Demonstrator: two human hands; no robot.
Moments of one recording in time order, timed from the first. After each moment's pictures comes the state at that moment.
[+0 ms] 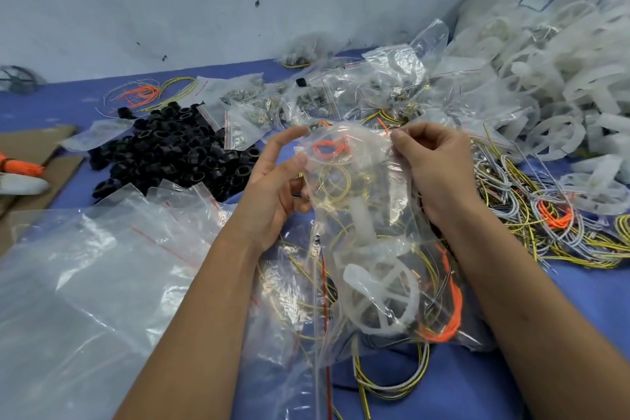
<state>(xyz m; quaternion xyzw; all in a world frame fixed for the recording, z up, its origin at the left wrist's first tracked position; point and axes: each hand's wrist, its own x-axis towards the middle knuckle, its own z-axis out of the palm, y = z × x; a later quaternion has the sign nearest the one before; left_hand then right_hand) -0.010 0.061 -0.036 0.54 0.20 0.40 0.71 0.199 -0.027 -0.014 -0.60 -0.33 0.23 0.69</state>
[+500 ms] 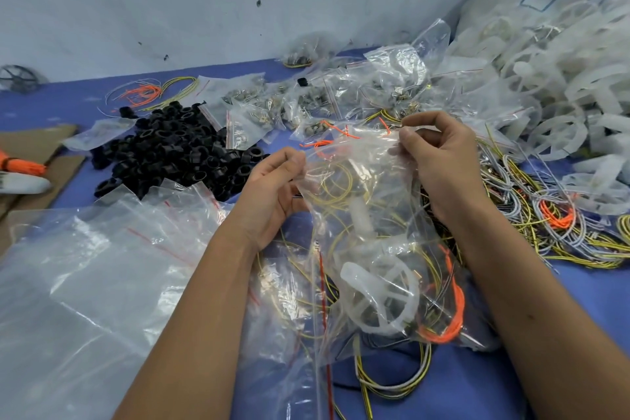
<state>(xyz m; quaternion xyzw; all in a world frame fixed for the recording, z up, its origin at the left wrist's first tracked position) -0.013 0.063 -0.032 0.52 0.22 0.38 0.74 0.205 -0.031 -0.012 -0.60 -0.37 0.21 0.68</state>
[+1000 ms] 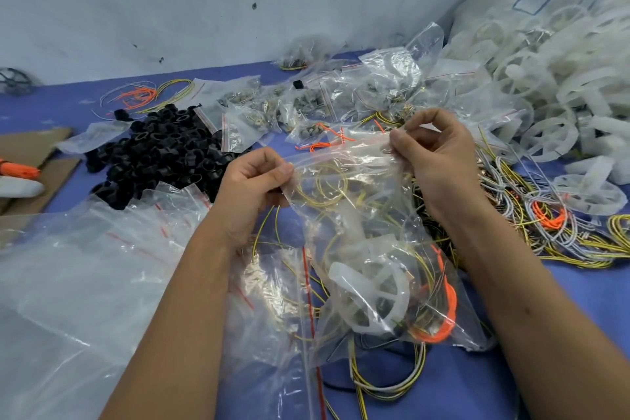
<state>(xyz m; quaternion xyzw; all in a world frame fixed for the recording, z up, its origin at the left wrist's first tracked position) -0.031 0.073 -0.028 0.62 0.27 0.40 0.62 0.206 -0.033 -0.009 -0.52 -0.39 0.25 0.72</state>
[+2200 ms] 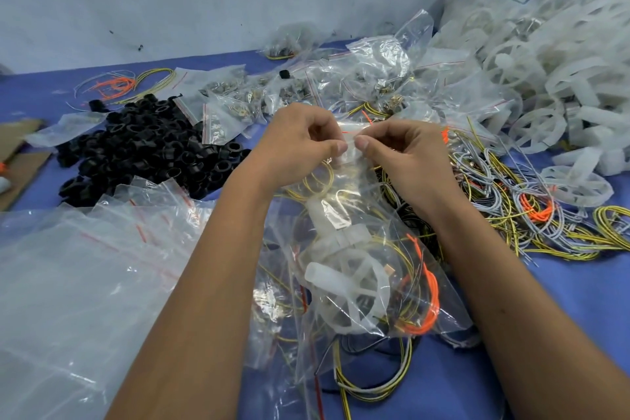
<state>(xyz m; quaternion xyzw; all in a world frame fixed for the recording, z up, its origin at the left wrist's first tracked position) 0.043 0.075 0.019 0.84 0.29 0.26 0.37 0.211 -0.026 -0.024 -0.57 -0.51 0.20 0.61</state>
